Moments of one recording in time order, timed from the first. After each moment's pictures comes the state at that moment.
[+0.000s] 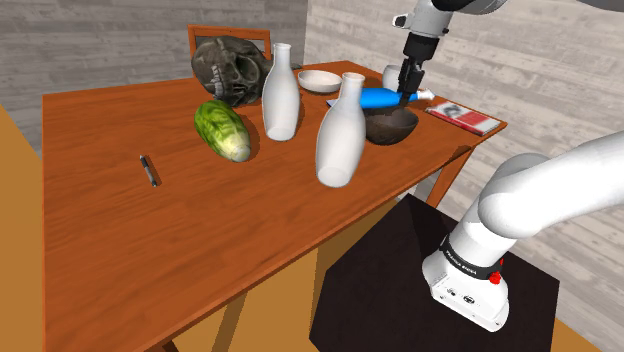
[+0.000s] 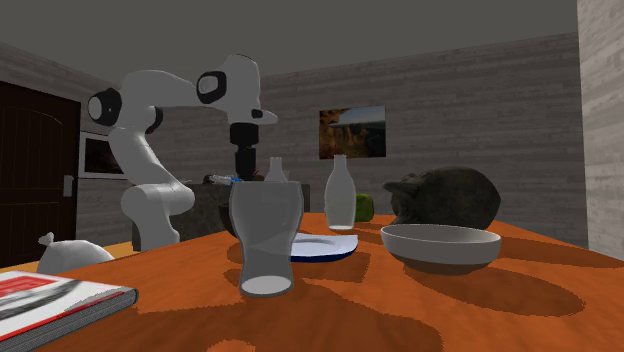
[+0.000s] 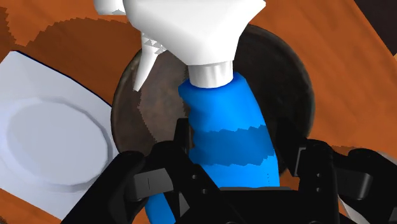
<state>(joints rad) -0.02 -0.64 -0.24 -2.37 -0.09 1.74 -0.84</state>
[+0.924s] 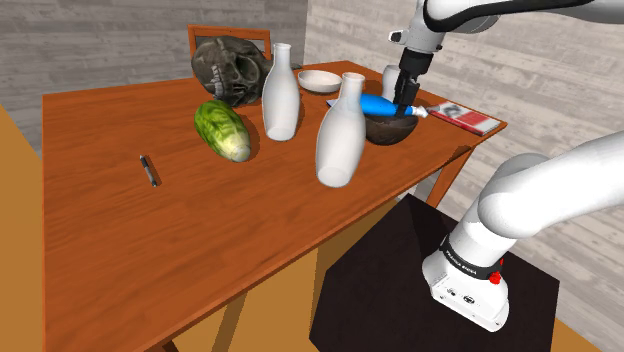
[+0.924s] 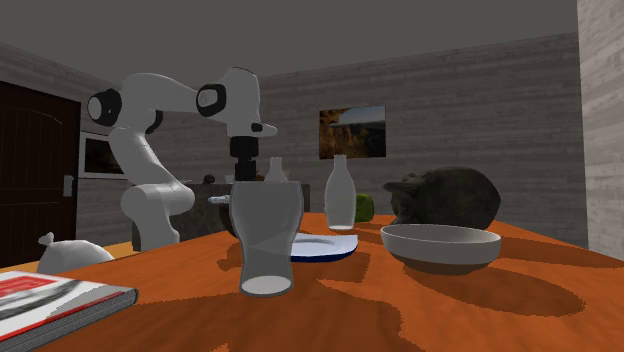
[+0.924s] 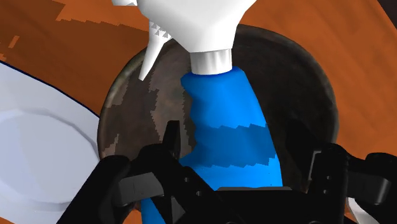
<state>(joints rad) -0.03 -0.64 -0.25 -2.46 -0.10 1.83 -0.84</state>
